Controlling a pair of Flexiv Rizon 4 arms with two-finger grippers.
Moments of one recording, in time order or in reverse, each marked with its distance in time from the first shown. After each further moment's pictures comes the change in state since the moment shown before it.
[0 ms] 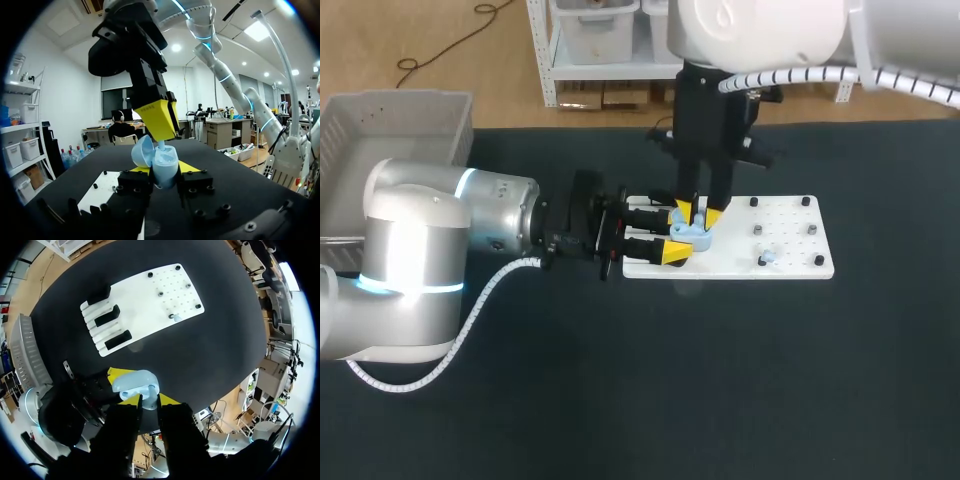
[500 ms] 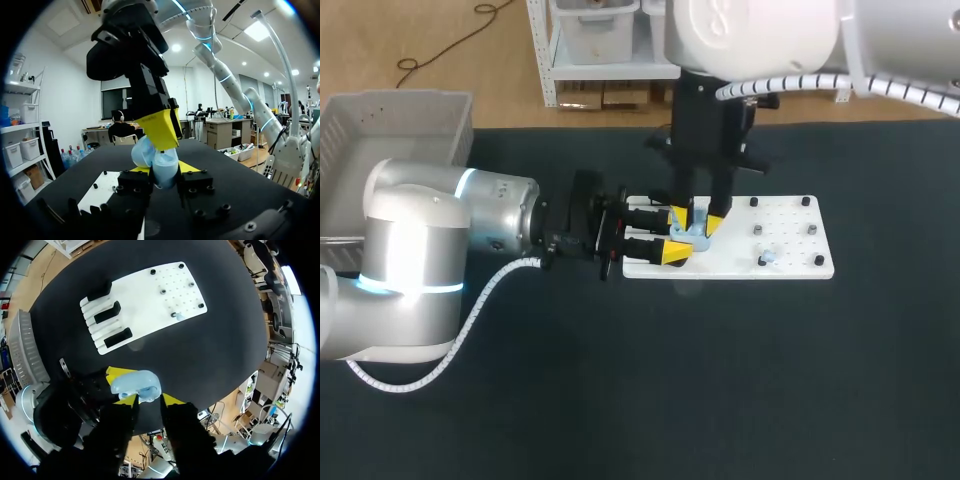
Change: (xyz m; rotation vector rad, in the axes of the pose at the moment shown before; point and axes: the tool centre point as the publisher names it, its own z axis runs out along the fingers) left arm 0.000 0.000 0.000 0.000 0.000 0.000; right arm 0.001 0.002 0.008 0.006 0.007 -0.027
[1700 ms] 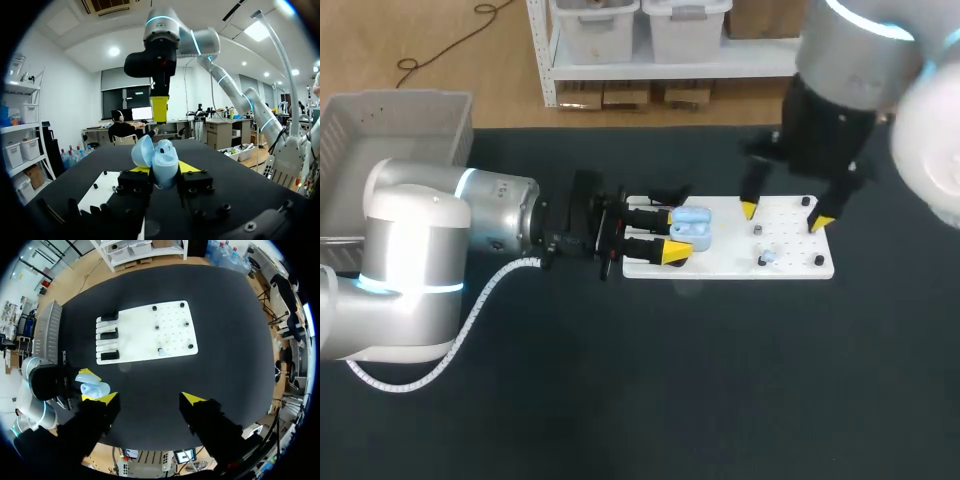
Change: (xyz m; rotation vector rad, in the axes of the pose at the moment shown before) left arm 0.000 0.000 0.000 0.000 0.000 0.000; right arm -0.039 -0.089 -0.014 -0.206 -0.294 -0.315
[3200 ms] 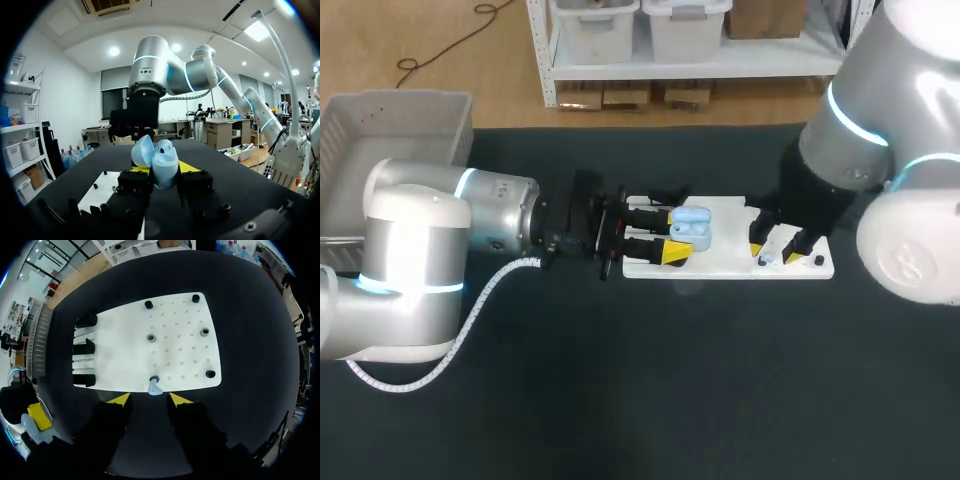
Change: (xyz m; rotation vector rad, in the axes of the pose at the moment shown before) left arm 0.000 0.000 0.000 0.000 0.000 0.000; right arm -0.042 -0.024 0.119 -0.078 -0.047 -0.020
